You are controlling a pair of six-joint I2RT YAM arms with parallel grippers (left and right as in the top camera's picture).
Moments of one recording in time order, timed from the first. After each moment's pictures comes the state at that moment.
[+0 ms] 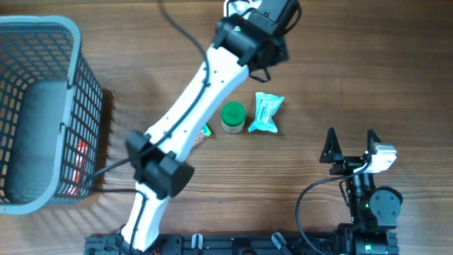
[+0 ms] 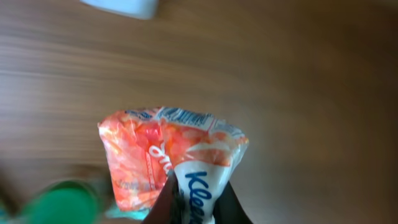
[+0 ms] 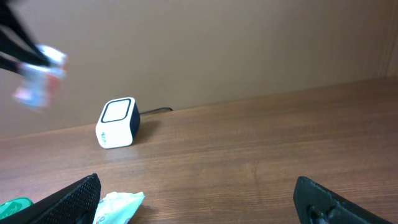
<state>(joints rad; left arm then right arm) -0.69 2.19 2.39 -1.21 -0.05 -0.82 -0.05 0.02 0.01 0.00 -0.07 0.18</state>
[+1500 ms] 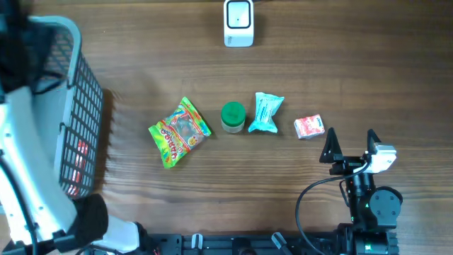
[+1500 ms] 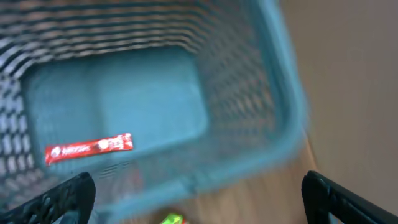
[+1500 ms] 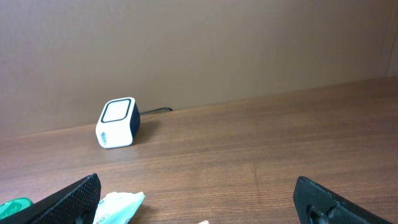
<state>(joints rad) 0.23 1.69 2.36 -1.68 -0.39 -1.09 -0.05 0.02 0.01 0.00 -0.07 0.18</state>
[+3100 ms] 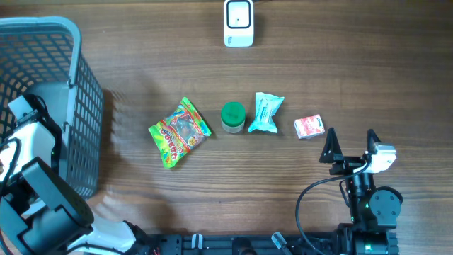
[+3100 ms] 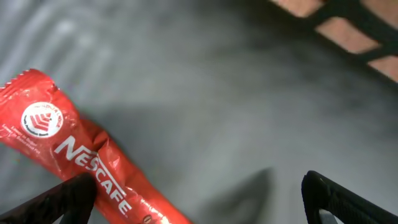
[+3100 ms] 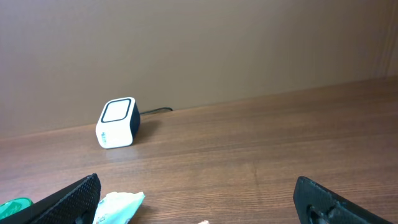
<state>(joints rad) 0.62 1.72 1.01 -0.56 -0.43 -1.39 -0.05 0.02 0.01 0.00 -0.07 0.18</state>
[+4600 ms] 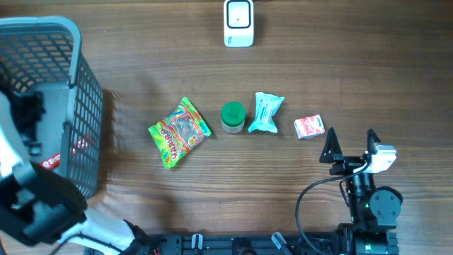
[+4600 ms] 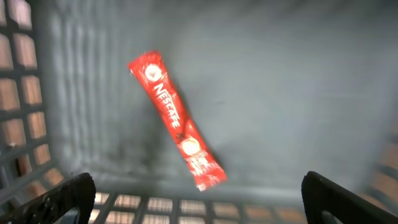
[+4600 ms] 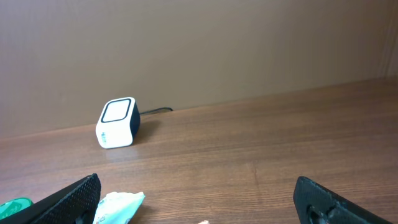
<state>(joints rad) 0.62 1.81 1.63 -1.32 -0.16 -1.05 -0.05 0.02 0.01 0.00 -0.07 0.18</state>
